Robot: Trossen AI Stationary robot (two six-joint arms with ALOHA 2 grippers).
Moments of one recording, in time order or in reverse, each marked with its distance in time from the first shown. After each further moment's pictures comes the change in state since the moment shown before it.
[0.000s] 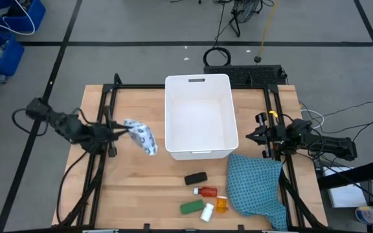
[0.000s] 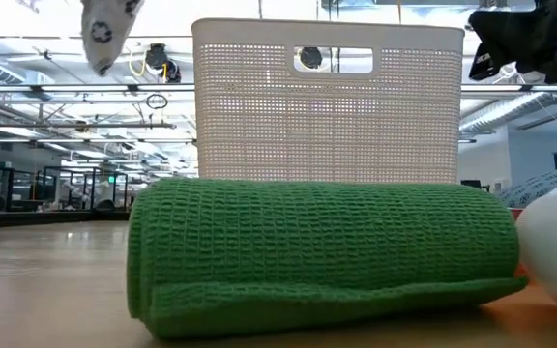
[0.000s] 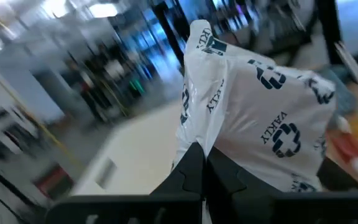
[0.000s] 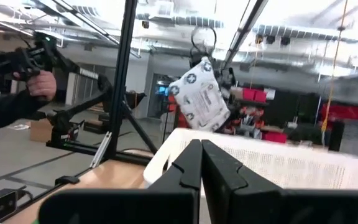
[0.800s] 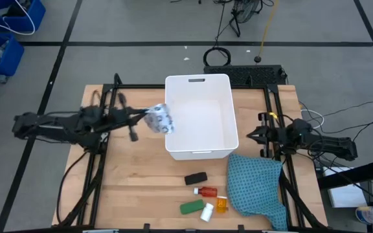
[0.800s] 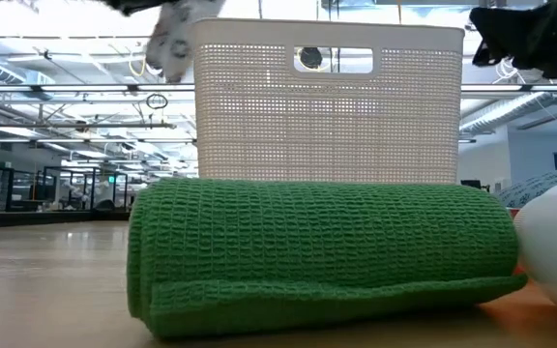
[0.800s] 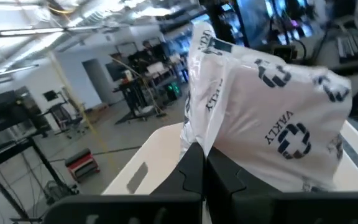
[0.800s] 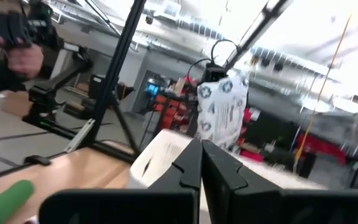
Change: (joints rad) left arm 0.488 0.272 0.005 0.320 0.338 -0.058; right arm 0.000 0.006 0.000 0.026 0.000 -0.220
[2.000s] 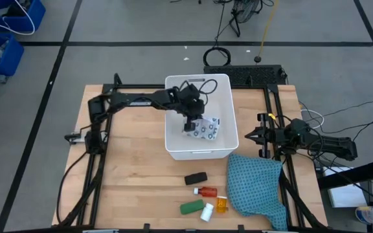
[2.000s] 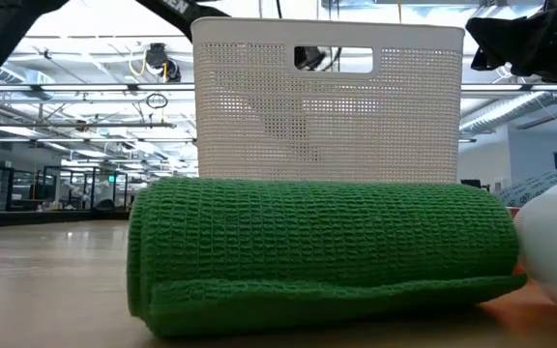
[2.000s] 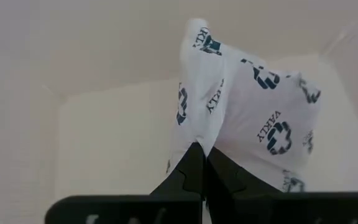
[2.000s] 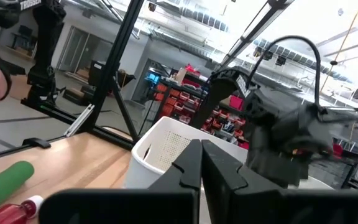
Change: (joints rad) left arm 0.332 1.241 0.886 -0.539 0.544 -0.003; right arm 0.000 0.001 0.000 -0.063 0.005 -0.036
